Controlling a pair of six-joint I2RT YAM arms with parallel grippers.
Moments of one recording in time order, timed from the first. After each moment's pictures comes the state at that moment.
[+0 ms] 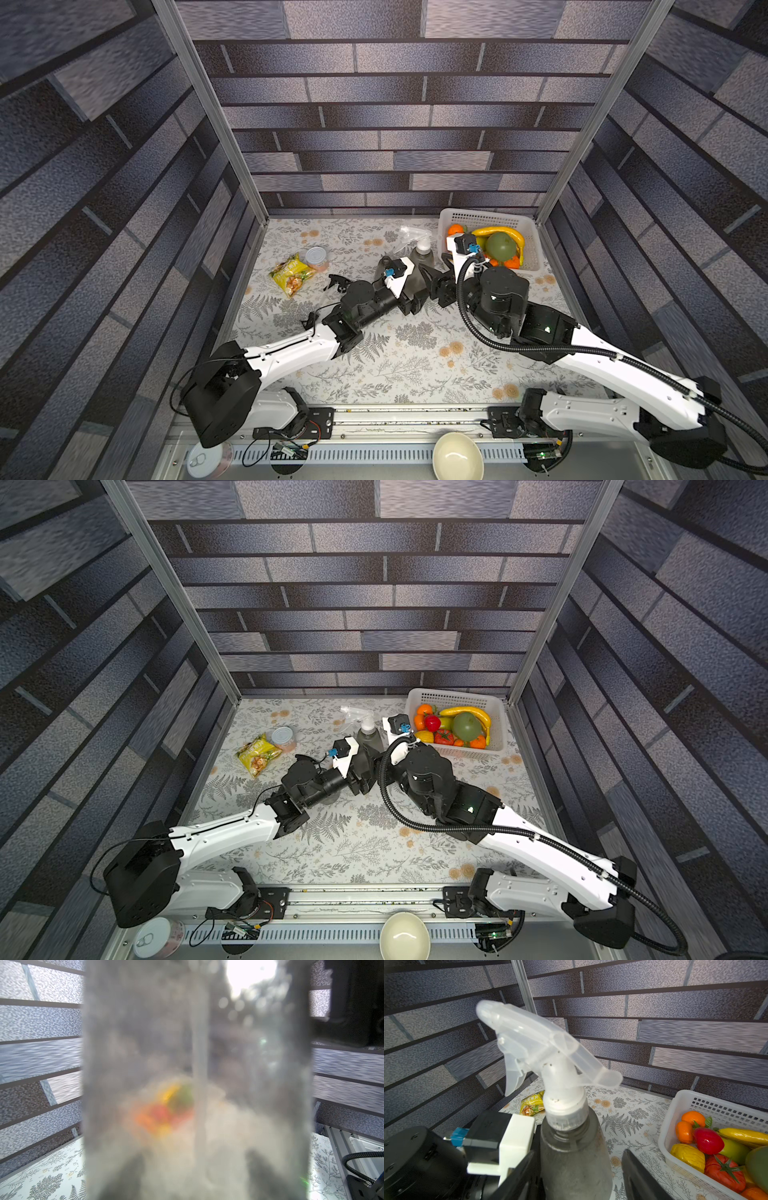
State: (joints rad) left arm -0.81 1.31 0.67 0.72 0.19 -0.01; right arm 1.06 1.03 1.14 -0.30 0.40 0.21
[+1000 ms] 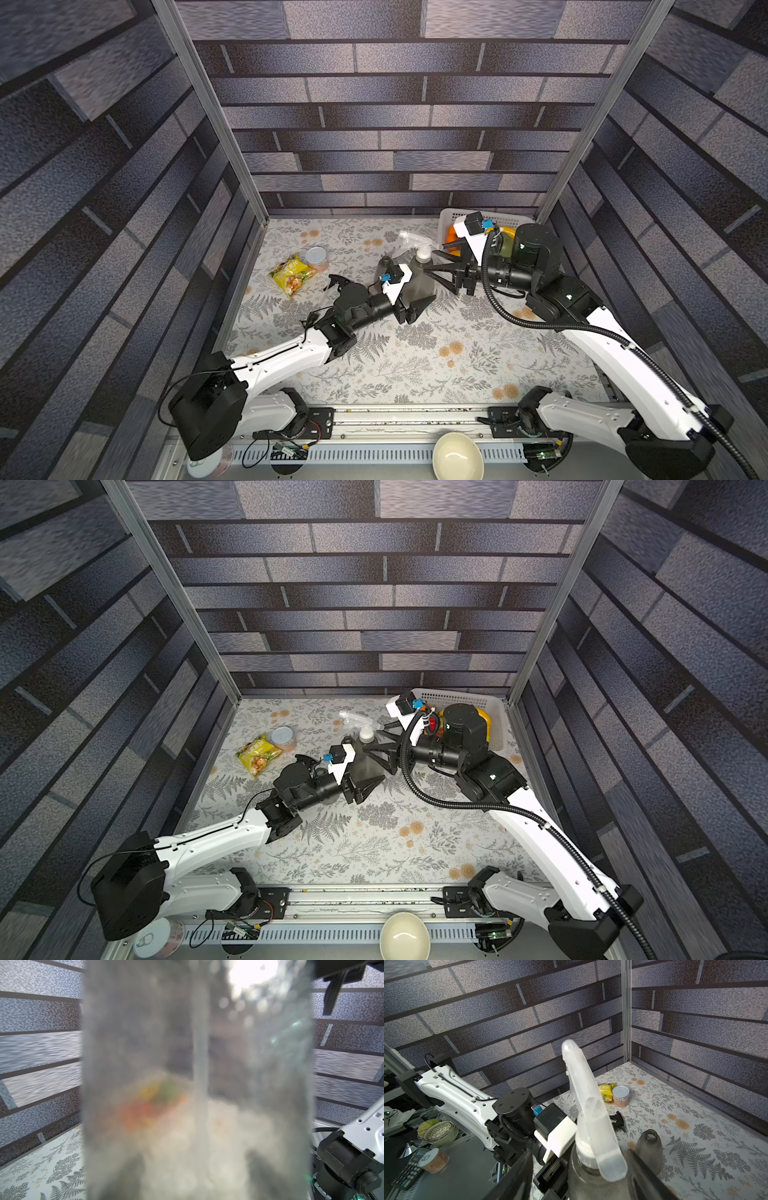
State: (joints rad) left arm -0.80 1.23 0.64 0.65 0.34 -0.03; right arm 0.62 1.11 1.30 -0.40 -0.62 0.09
